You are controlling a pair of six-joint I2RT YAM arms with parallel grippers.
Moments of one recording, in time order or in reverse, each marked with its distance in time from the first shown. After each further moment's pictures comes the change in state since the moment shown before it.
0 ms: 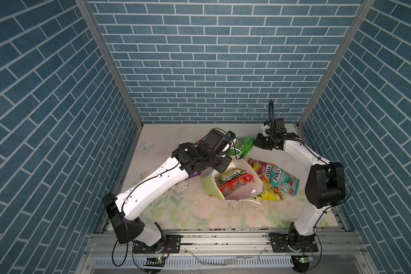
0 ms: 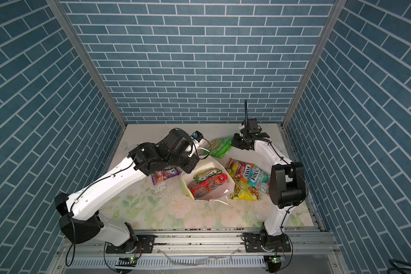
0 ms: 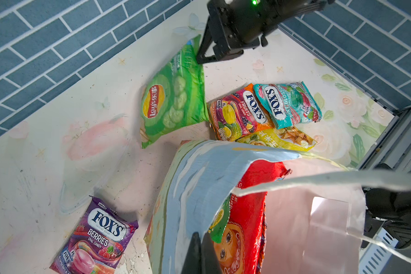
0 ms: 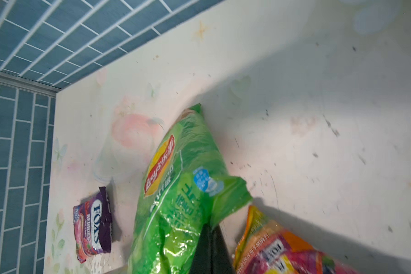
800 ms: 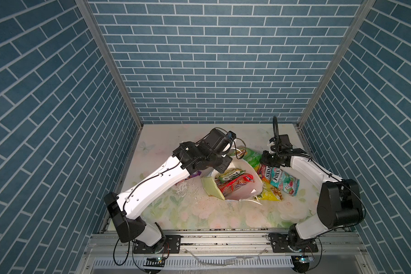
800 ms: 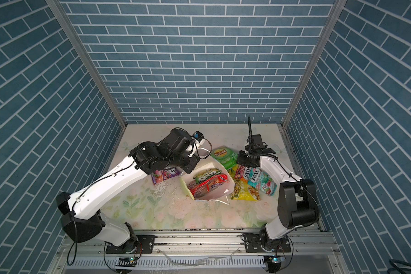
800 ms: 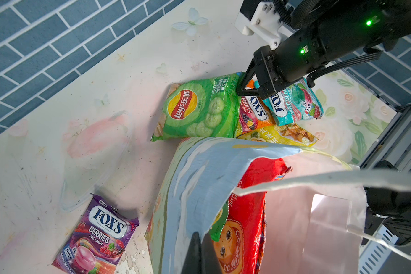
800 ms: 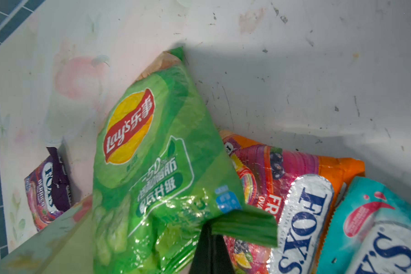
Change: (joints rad) left arm 0.000 0.013 0.020 -0.027 -0.002 0.001; right arm -0.005 -0.195 -0.297 -0.037 0.086 -0.009
